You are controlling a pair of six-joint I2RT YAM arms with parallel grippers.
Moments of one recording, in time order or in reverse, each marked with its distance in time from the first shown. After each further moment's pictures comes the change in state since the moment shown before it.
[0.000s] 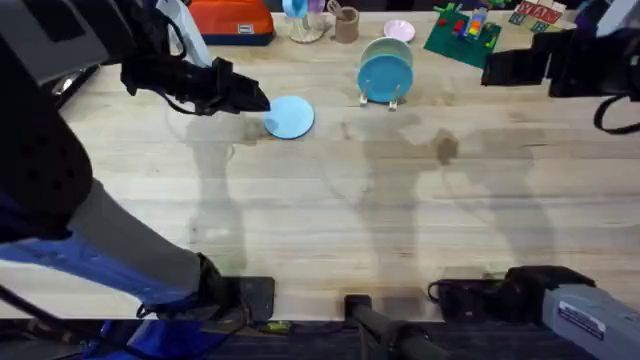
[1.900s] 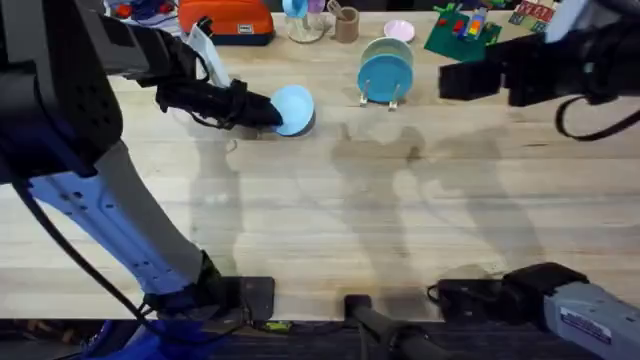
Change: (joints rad) left arm -0.013 0.244 0.004 0.110 0.099 0.049; right arm 0.220 0.000 0.000 0.028 -0.019 0.015
